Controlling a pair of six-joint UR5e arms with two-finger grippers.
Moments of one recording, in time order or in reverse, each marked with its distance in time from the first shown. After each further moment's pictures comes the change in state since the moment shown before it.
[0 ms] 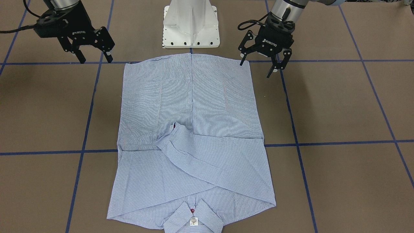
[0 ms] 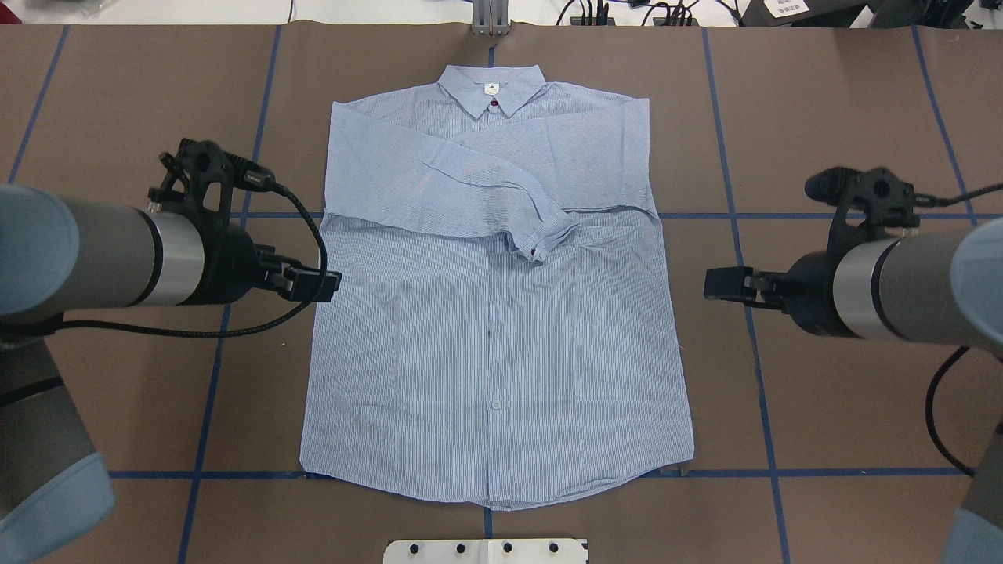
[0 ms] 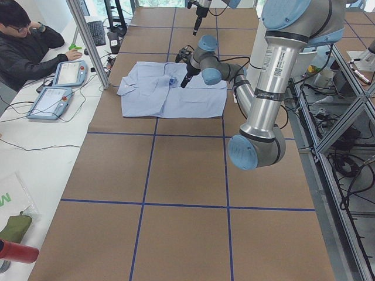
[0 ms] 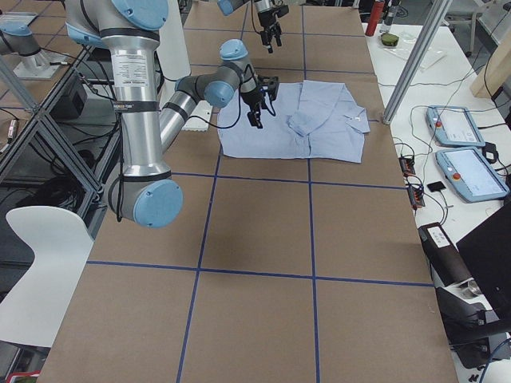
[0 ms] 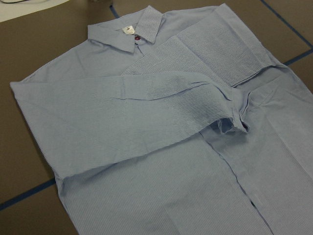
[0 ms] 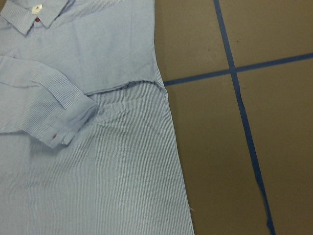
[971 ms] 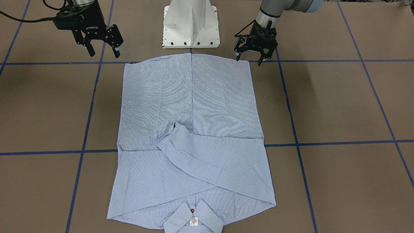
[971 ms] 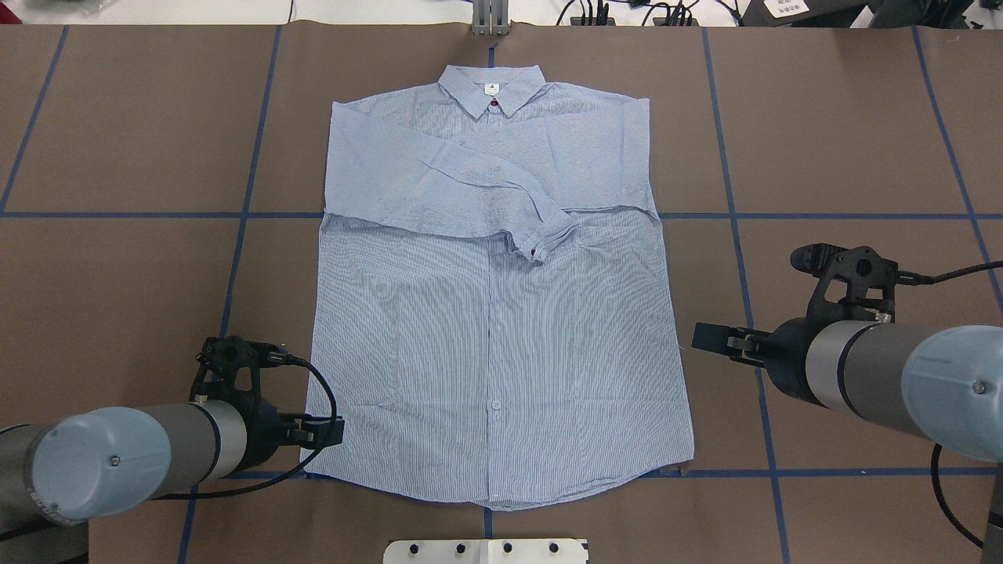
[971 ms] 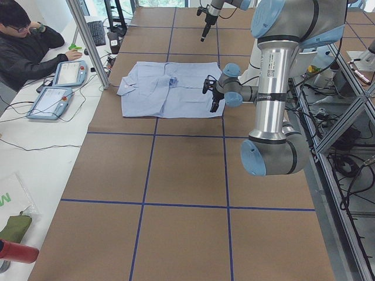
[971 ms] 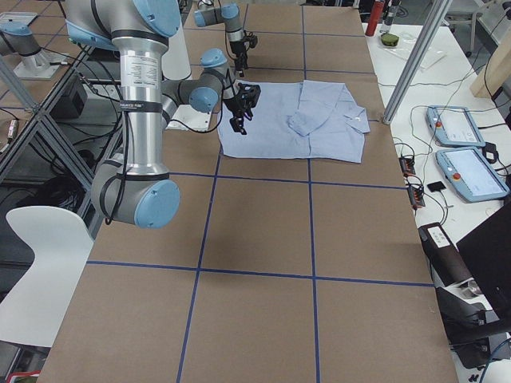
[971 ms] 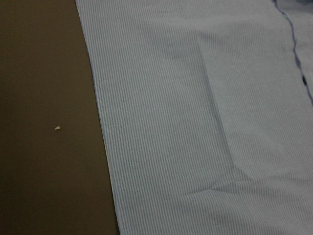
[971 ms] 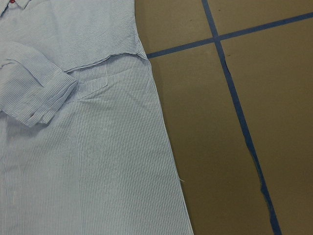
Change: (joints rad) left arm 0.350 0.168 0.078 -0.101 0.225 -0.394; right arm -0.157 -0.060 0.023 0.010 -0.171 0.141
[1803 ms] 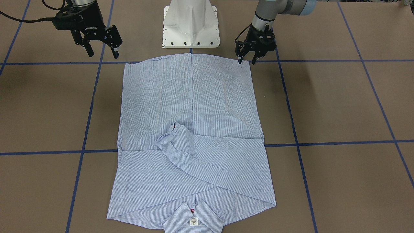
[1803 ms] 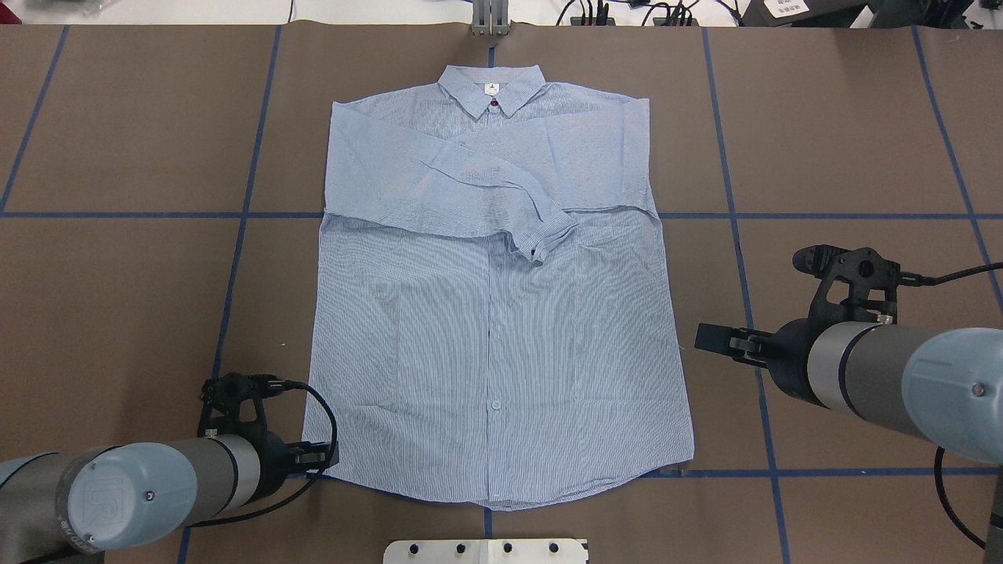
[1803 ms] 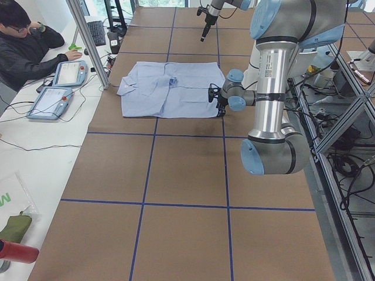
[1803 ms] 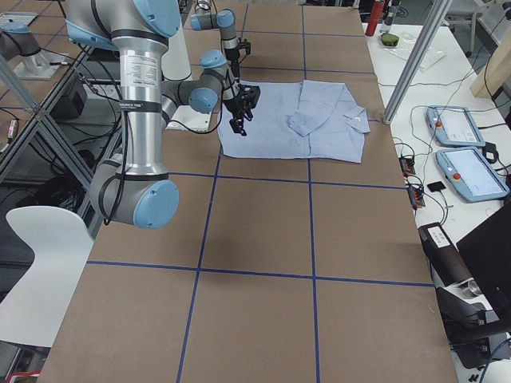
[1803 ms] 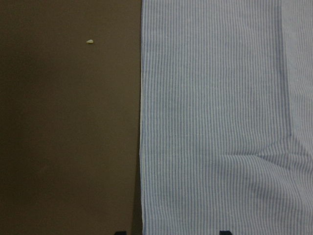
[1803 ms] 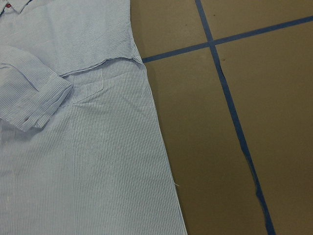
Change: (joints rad) left arm 0.066 0.002 0.041 0.001 0.014 -0.220; right arm -0.003 -0.007 0.000 0.001 -0.005 0.000
